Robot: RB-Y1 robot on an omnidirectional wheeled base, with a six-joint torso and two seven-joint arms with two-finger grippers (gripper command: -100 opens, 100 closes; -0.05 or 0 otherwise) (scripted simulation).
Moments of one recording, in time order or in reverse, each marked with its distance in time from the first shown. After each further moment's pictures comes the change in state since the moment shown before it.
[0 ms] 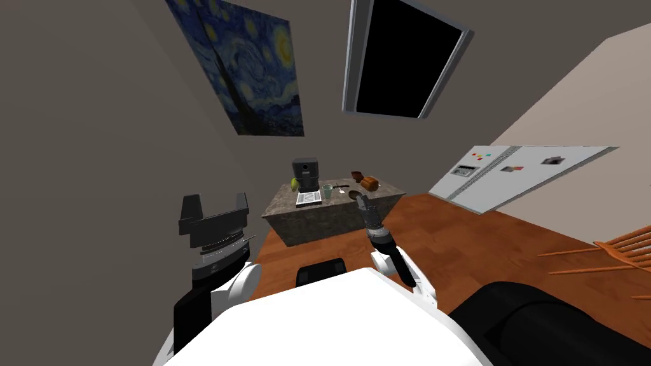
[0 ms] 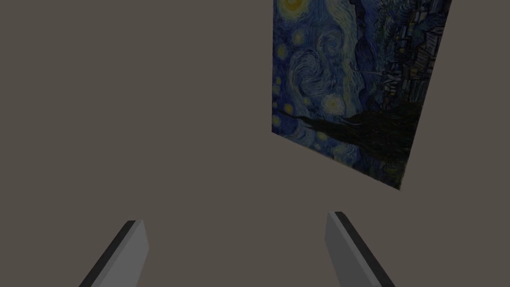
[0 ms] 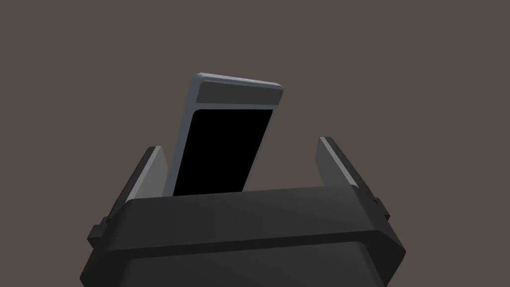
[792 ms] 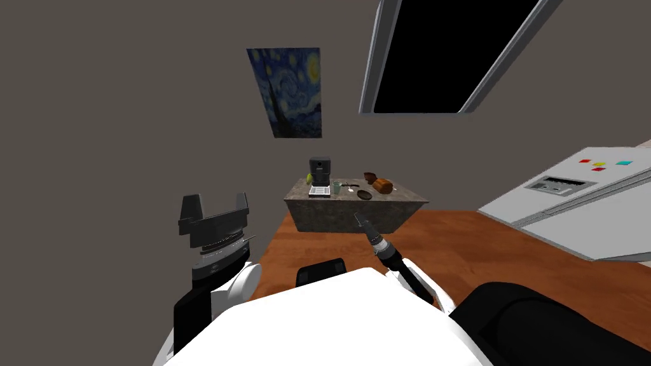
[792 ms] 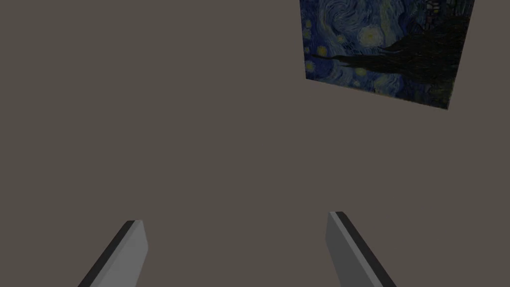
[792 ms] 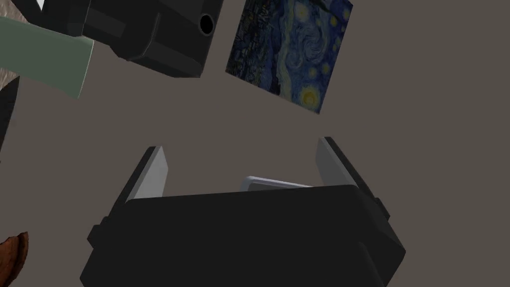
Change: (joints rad) left arm 0.000 0.000 0.000 0.000 0.000 0.000 0.000; right arm 0.106 -0.239 0.070 0.184 0.014 -0.026 0.027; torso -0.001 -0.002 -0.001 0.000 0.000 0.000
